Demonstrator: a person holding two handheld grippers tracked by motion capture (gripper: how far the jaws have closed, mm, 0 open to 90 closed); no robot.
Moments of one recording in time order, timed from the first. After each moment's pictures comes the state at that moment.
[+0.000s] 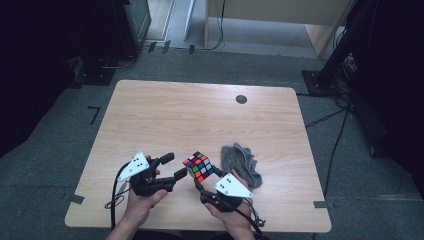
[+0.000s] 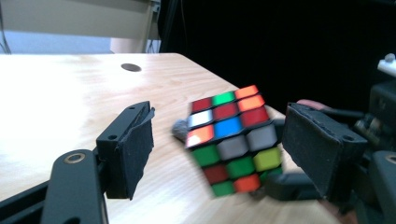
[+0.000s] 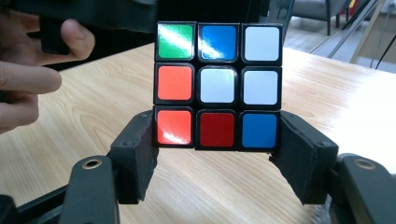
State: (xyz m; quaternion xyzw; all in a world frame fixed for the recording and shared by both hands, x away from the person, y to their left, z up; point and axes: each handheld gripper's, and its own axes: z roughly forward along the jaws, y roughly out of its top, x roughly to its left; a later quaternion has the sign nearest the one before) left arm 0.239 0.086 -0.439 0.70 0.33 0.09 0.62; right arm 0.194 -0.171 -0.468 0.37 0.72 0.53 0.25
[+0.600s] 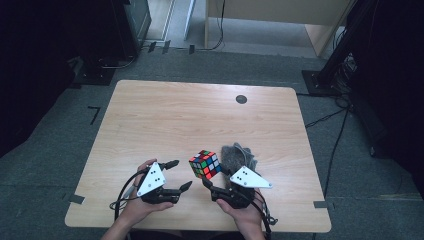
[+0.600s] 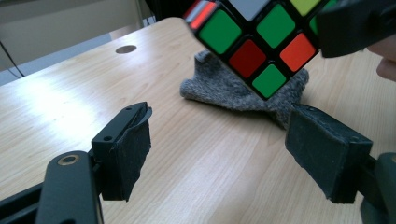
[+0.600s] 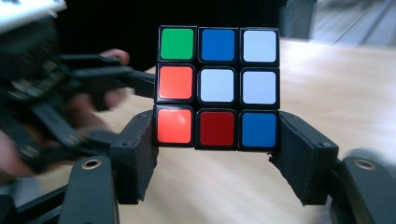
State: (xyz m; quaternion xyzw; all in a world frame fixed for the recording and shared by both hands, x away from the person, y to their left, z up) left arm 0.228 0.063 -0.463 0.80 0.20 0.19 0.53; right arm 0.196 -0.199 -0.442 0.40 0.70 0.57 0.16
